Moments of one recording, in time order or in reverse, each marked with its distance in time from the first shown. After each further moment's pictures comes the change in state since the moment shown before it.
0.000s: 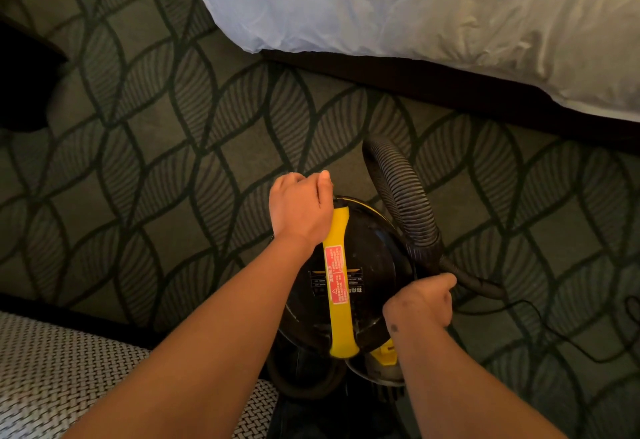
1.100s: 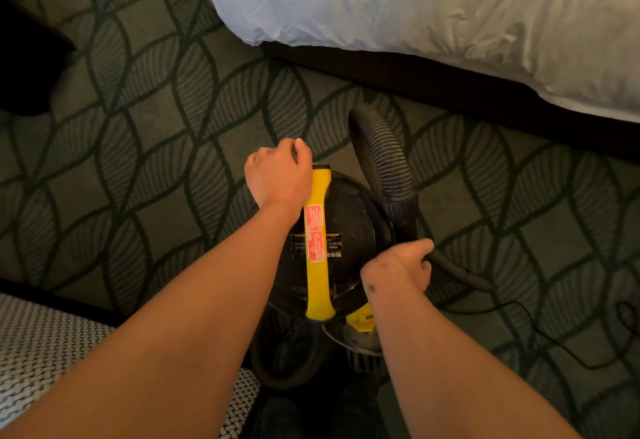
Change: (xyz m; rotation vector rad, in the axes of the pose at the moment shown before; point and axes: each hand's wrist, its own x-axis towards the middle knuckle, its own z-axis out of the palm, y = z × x) left_hand -0.023 0.011 0.000 -0.009 0.218 -0.181; right_hand 0.007 0.000 -0.005 0.049 -0.134 -0.018
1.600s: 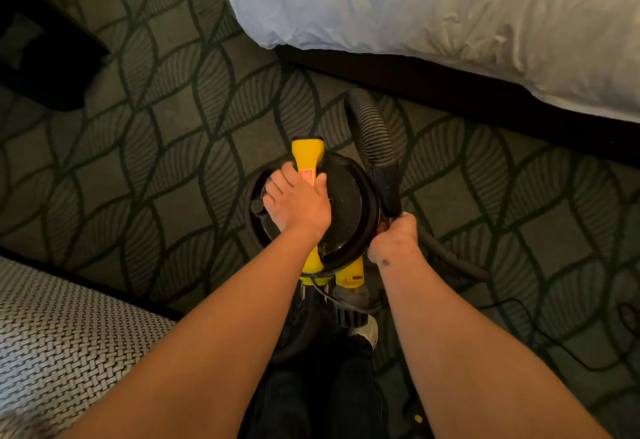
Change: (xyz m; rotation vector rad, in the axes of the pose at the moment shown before) left_hand -0.105 0.016 -0.004 0.154 -0.147 -0.232; right_hand 0.053 -0.001 -0.019 -0.178 -0.375 0.136
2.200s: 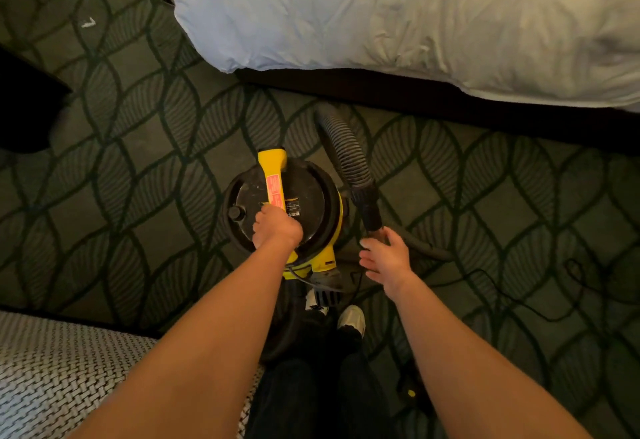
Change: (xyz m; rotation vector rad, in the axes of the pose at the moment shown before) left_hand -0.041 -0.005 -0.023 -0.125 -0.380 -0.175; right_hand -0.073 -0.027 -0.117 -0.703 -0.276 -0.275
